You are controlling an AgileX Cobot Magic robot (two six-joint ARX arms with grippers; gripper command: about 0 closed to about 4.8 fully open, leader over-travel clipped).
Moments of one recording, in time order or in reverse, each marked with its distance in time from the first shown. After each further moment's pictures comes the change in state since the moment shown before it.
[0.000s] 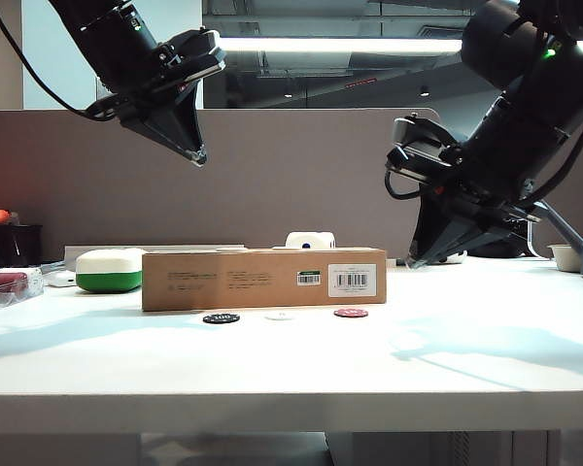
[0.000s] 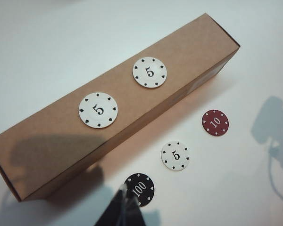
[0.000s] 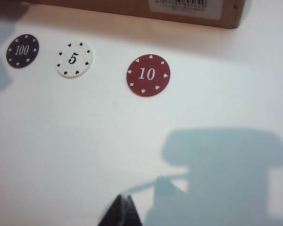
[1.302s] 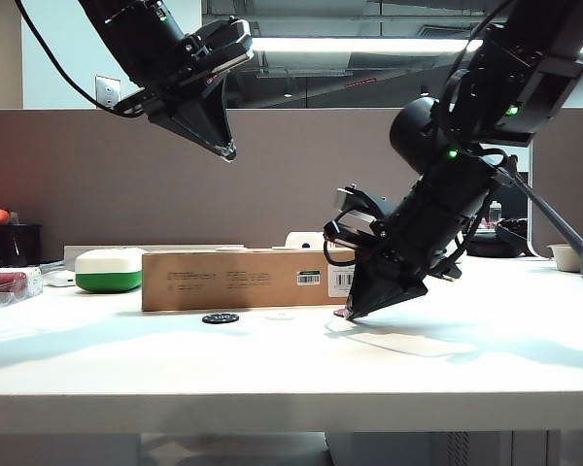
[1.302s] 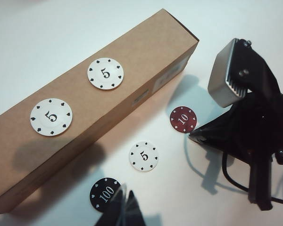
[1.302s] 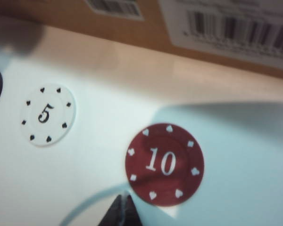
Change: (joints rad) left arm -0.081 0.000 0.000 0.004 0.002 0.000; right arm 0.027 0.402 0.264 0.094 -0.065 -0.001
